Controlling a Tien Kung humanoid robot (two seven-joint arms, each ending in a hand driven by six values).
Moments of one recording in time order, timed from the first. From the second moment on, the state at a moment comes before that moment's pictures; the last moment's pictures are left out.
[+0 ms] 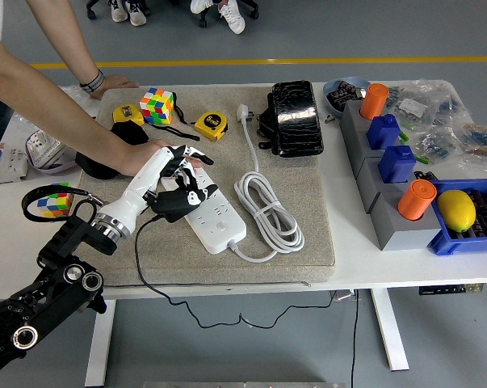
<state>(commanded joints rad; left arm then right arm) -0.32 0.28 -0.88 -1.37 1.47 0.30 -0.07 -0.01 -0.26 1.19 0.26 -0.27 -0.16 0.15</state>
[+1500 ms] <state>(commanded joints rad) -0.37 0.23 -0.83 -1.21 2.03 0.29 0.22 -0.02 -0.27 1.19 0.26 -0.27 -0.16 0.15</state>
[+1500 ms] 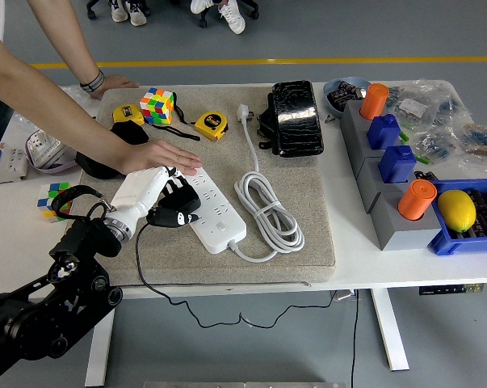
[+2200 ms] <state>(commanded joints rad) -0.36 0.24 -0.87 -1.22 1.99 0.37 0.14 -0.01 -0.26 1.20 0.26 -0.28 -0.16 0.15</state>
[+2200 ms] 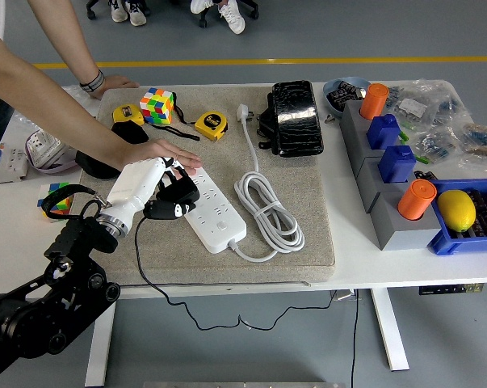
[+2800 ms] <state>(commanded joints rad) -0.32 0.27 -0.93 -1.11 1.97 0.36 0.10 -0.01 -0.26 1.21 0.26 -0.28 -0.16 0.15</state>
